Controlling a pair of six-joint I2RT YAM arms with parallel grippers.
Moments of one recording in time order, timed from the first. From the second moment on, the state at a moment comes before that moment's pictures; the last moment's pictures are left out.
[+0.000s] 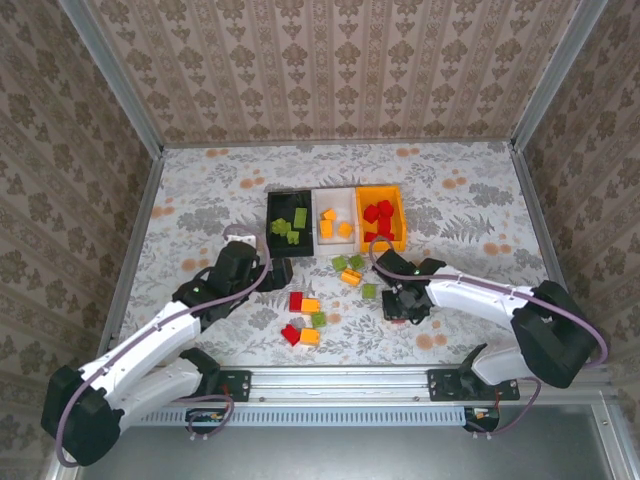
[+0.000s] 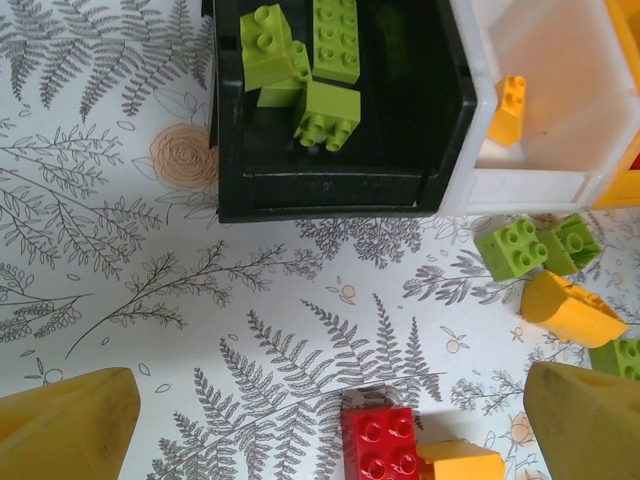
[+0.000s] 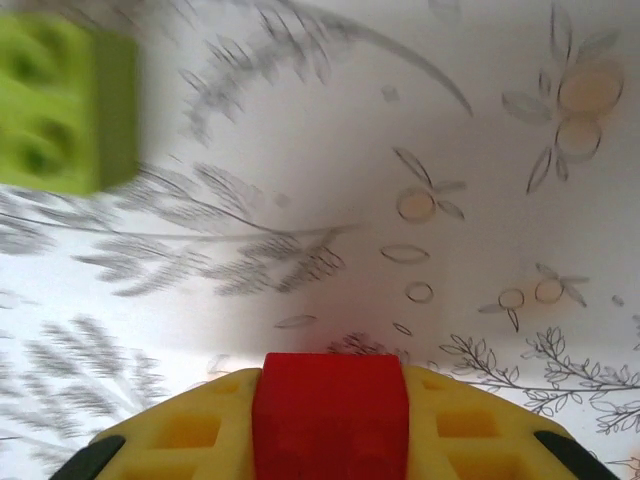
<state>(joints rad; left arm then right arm) -0.66 0.91 0.56 -0.40 -0.10 -0.58 0.70 1.37 0.73 -0.75 0.04 0.68</state>
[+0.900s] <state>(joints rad) -0.76 1.10 0.64 -0.49 -0.04 -0.53 0.43 1.90 1.47 -0.60 0.19 0.61</state>
